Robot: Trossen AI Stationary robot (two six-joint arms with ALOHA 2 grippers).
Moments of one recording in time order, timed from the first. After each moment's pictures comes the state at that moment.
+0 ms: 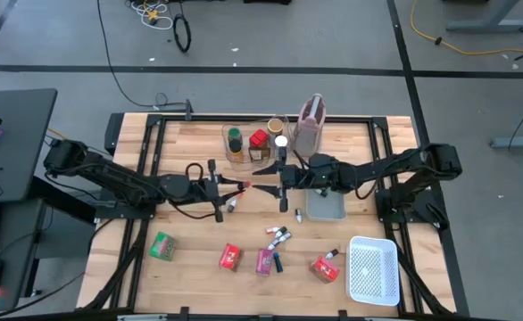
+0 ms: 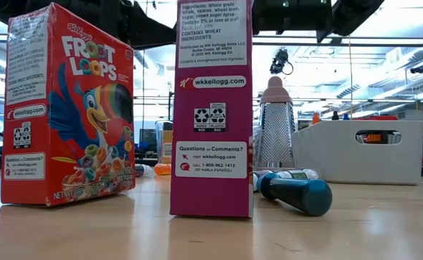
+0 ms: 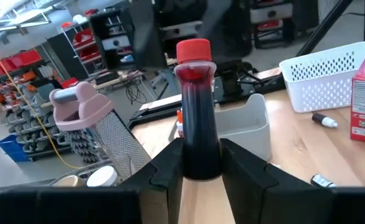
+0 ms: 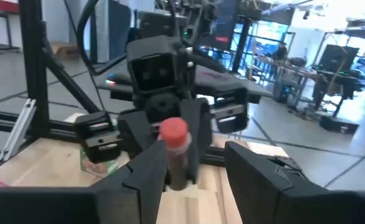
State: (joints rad) left arm -0.20 1.22 0.46 0.71 -0.43 0.31; right arm 0.01 1.57 0.88 0.70 -0.03 -0.18
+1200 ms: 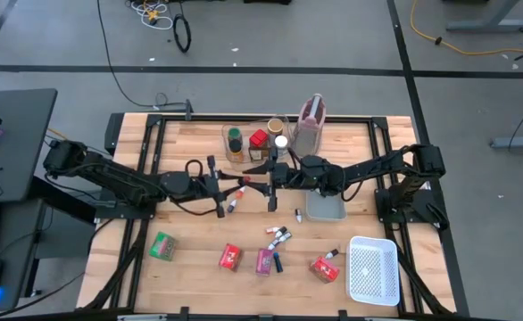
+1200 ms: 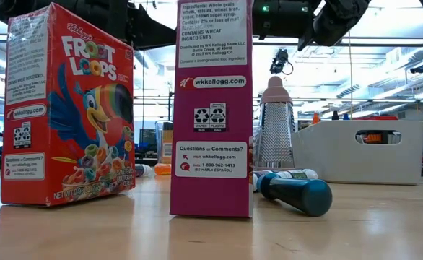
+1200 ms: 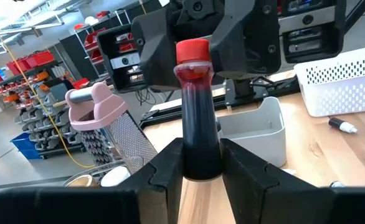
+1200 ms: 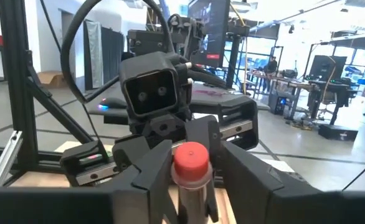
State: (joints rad) left arm -0.17 1.21 0.46 0.73 -0.43 0.31; right arm 0.01 1.71 0.95 0.87 -0.01 -0.11
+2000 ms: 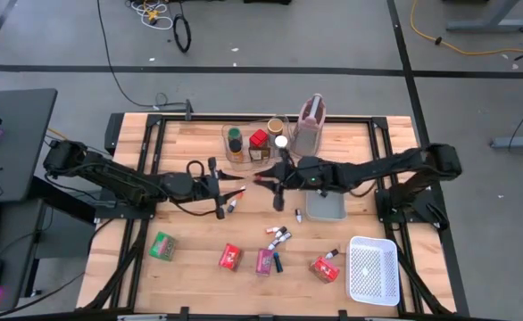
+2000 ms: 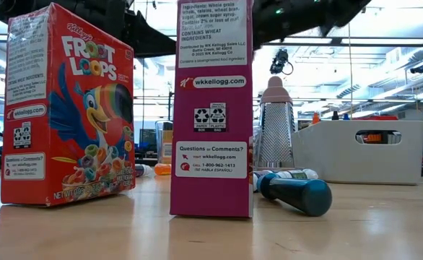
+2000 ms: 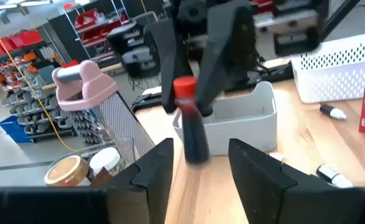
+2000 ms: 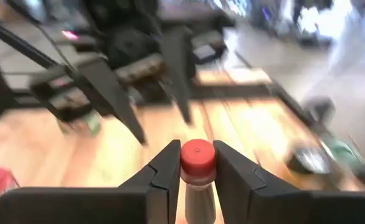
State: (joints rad) left arm -0.17 1.21 0.46 0.65 -0.43 0.24; right arm 0.02 1.58 0.95 0.40 0.13 -0.01
